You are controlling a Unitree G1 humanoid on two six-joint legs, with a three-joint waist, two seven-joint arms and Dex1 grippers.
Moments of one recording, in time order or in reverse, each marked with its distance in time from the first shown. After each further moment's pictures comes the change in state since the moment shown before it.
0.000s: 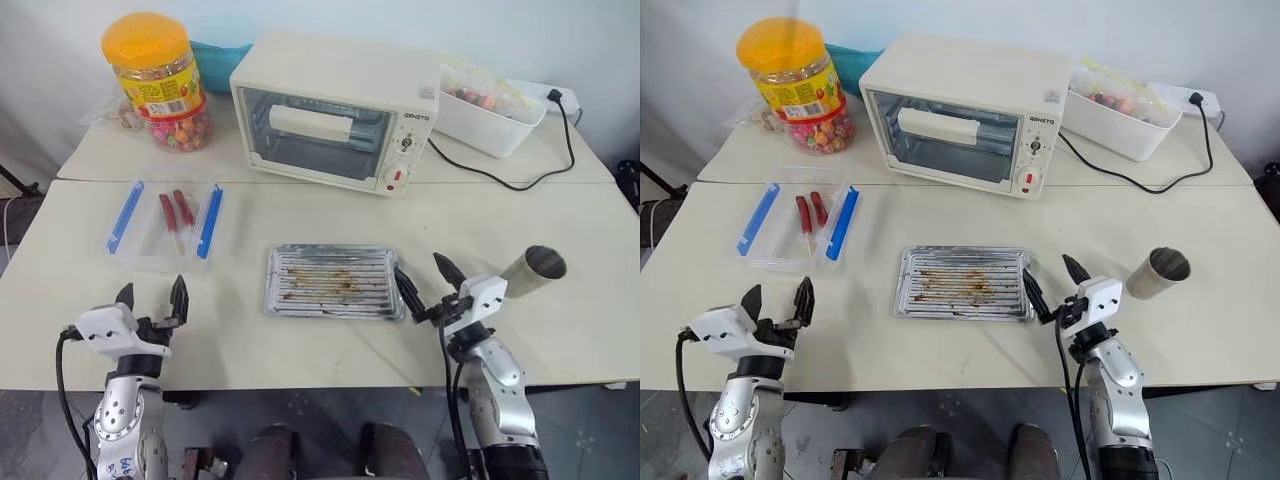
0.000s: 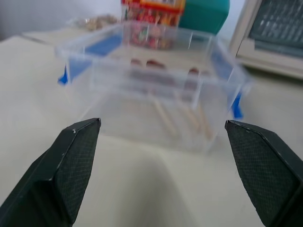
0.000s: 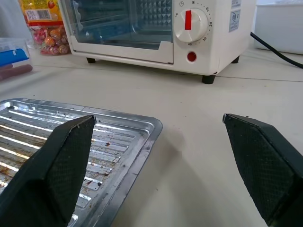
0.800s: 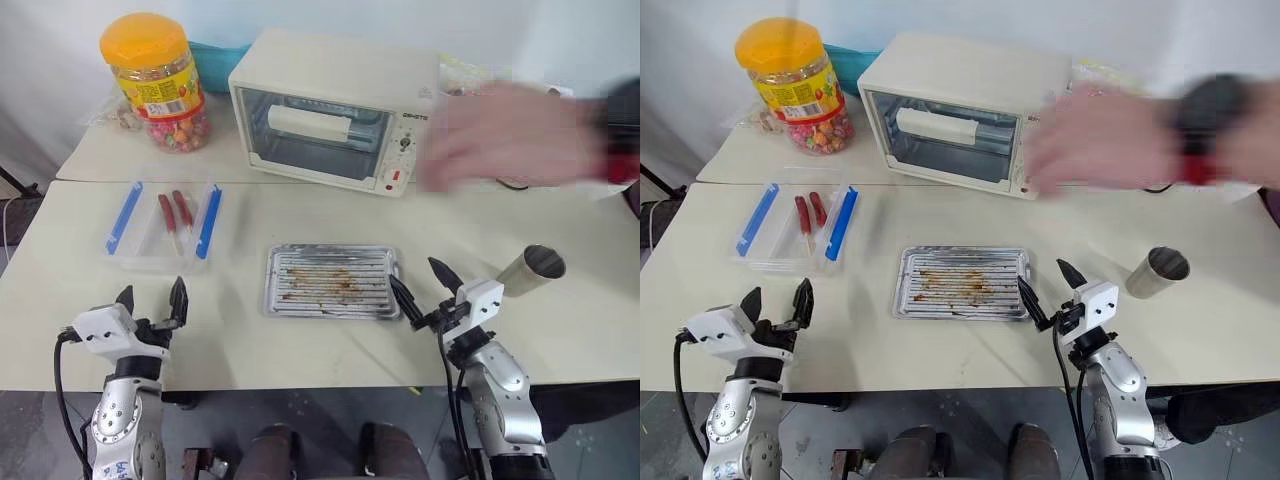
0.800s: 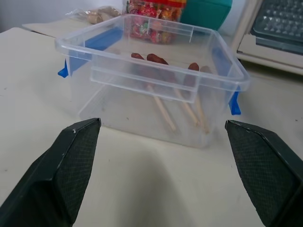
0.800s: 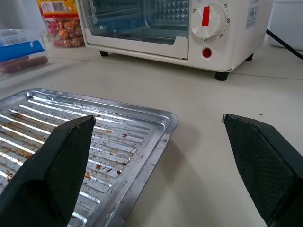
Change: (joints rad) left arm 0.049 -0.002 -0.008 -0.028 0.014 0.045 0.012; right arm 0.038 -0.022 0.027 -0.058 -0.001 0.038 0.008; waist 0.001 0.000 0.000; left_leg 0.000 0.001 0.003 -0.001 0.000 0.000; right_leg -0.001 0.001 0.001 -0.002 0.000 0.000
